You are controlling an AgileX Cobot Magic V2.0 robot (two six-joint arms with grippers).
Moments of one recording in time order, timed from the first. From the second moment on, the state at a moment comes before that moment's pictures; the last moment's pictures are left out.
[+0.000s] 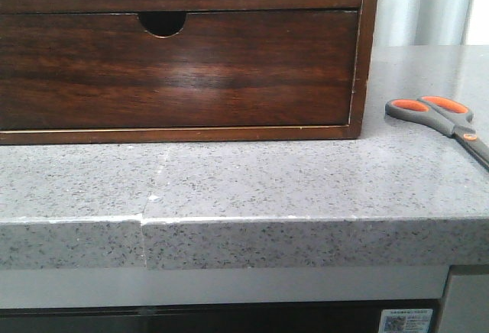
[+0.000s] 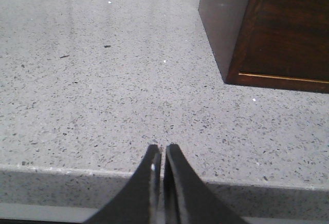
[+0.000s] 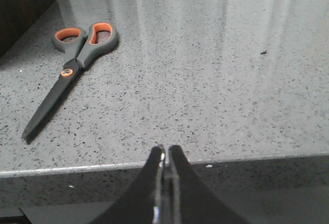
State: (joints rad) left arm -0.03 0.00 0.00 -0.04 0.33 -0.05; right arm -0.10 -0.01 0.01 -0.03 0.33 0.03
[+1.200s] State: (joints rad) left arm -0.03 0.00 0.00 -0.04 0.33 -0.05; right arm -0.10 -0.01 0.01 -0.03 0.33 0.03
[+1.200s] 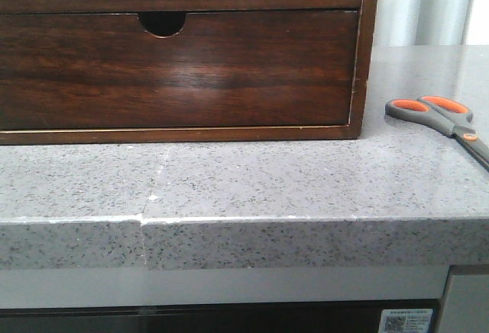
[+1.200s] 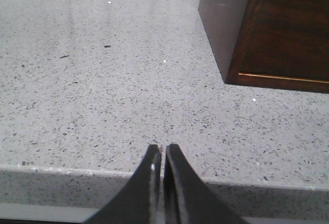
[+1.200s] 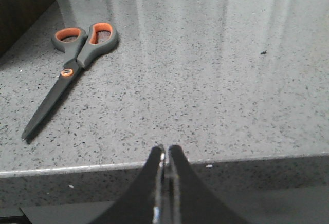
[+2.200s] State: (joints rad) left arm -0.03 0.00 0.00 -0.02 0.21 -0.05; right arm -0.10 -0.01 0.01 -0.01 0.11 0.03
